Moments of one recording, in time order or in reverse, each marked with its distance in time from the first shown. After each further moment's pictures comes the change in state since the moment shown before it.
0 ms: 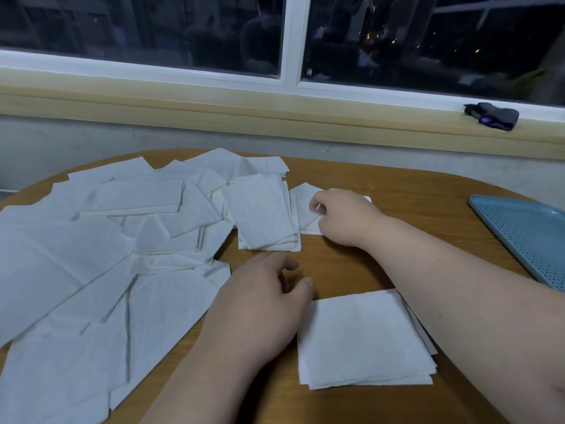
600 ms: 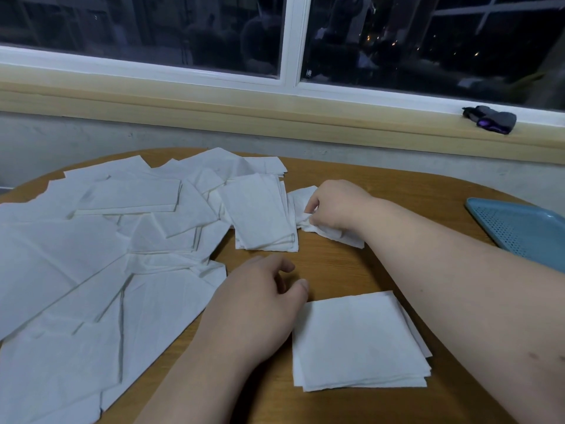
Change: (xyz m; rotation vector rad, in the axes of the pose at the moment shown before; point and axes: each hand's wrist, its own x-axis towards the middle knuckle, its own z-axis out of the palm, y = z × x) left_hand 0.000 0.000 0.001 -0.014 -0.003 -0.026; right_hand 0.024 -0.007 -0.016 -0.076 -0.091 0.013
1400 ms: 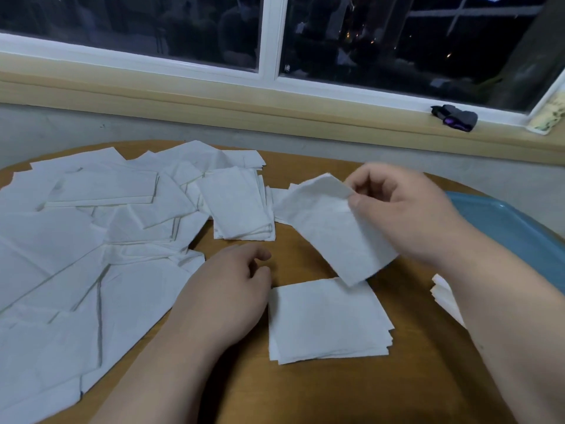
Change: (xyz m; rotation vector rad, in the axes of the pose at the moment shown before) left_hand -0.005 0.000 -0.007 0.018 -0.036 -0.015; right_hand -0.168 0.004 -0.052 0.608 0.363 -0.031
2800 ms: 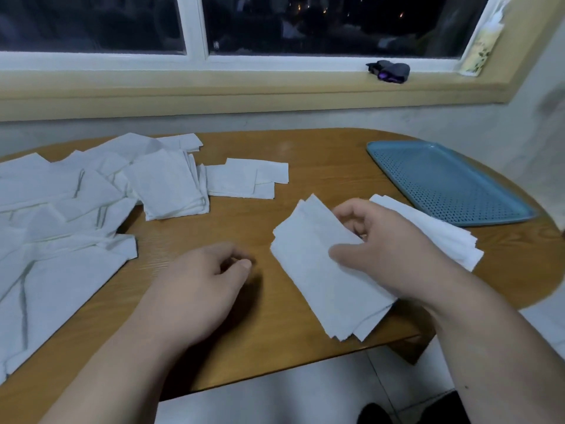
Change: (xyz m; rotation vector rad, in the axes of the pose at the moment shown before) left_hand -0.046 0.037 0.034 0.101 -0.180 0.099; right_hand -0.122 0.066 -0.016 0.286 -0.057 0.359
